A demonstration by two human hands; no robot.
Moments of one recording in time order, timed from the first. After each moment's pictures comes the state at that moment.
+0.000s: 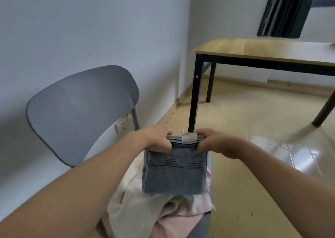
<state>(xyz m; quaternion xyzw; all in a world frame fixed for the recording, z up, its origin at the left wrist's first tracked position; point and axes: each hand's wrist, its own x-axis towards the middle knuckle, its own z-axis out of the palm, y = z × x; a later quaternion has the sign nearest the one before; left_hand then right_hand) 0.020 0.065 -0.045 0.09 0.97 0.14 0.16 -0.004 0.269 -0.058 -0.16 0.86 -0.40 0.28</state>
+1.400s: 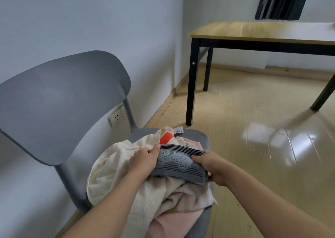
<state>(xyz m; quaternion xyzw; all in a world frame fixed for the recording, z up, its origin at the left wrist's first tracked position) 0.024 0.052 -0.195 -0.23 0.92 0.32 0.03 0.012 0.262 -0.165 0.12 0.77 -0.56 0.29</state>
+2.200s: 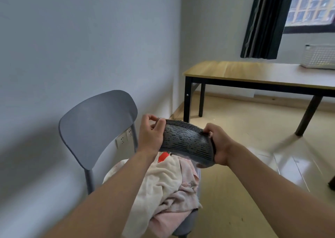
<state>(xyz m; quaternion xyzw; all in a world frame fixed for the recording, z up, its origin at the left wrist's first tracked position) 0.095 0.109 0.004 -0.07 0.73 0.64 -0.23 0.067 0.301 0.006 0.08 0.64 -0.70 0.30</state>
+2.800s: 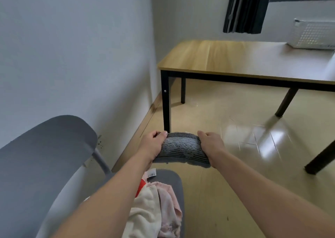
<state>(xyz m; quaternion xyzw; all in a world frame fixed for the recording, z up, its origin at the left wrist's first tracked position) -0.093 0.162 0.011 -0.12 0.78 0.61 0.07 -0.103 0.341 0.003 0.22 0.80 -0.56 0.03</state>
